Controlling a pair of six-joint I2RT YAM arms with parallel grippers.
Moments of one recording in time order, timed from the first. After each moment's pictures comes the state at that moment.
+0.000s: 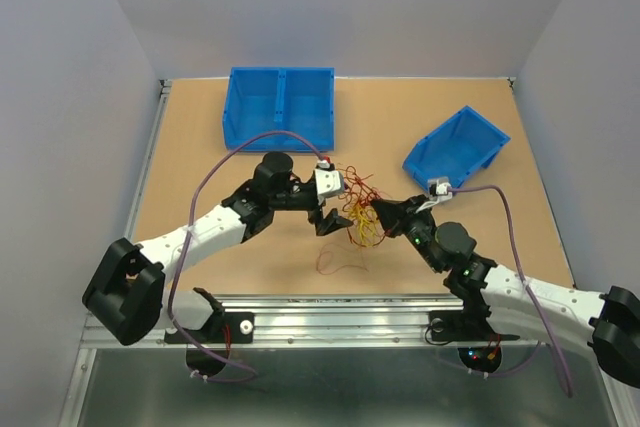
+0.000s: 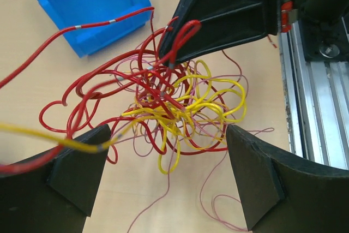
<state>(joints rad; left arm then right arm) -0.69 1.25 0.73 0.20 0.74 0.32 0.91 0.83 0.24 0.64 0.40 0.55</state>
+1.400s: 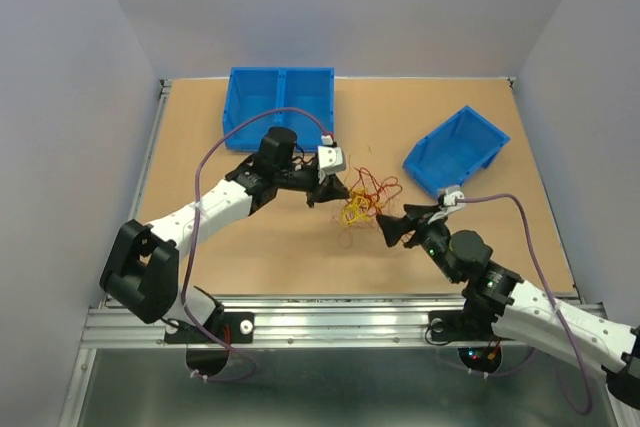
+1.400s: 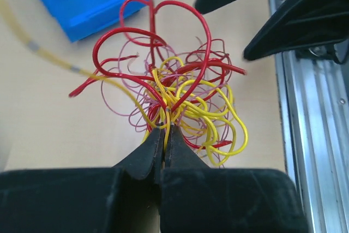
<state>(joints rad) -0.59 1.42 0.96 -0.03 0.85 0.34 0.92 0.50 0.23 0.23 0.43 0.40</state>
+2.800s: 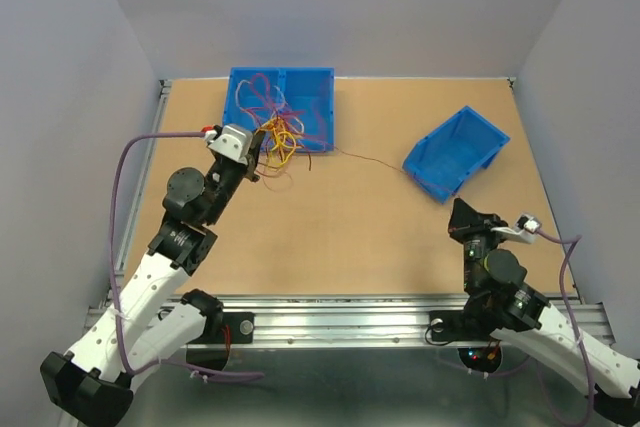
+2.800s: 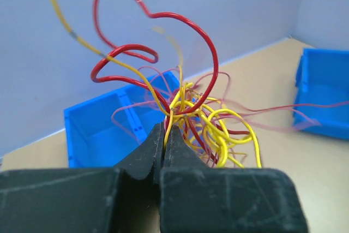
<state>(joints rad) -0.50 0.76 0.72 0.20 0.02 0.13 0.92 0.10 0.20 0.02 1.10 0.68</state>
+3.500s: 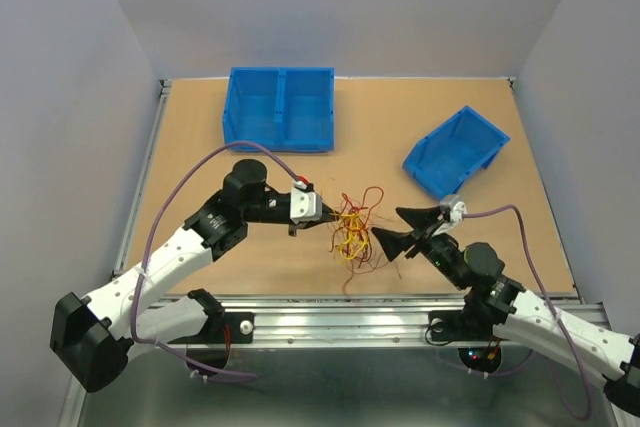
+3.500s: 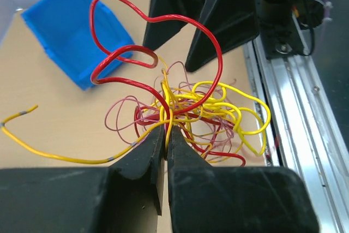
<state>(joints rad) -0.70 0.96 0.74 -0.04 0.82 0.44 0.92 0.37 0.12 0.39 0.21 0.33</state>
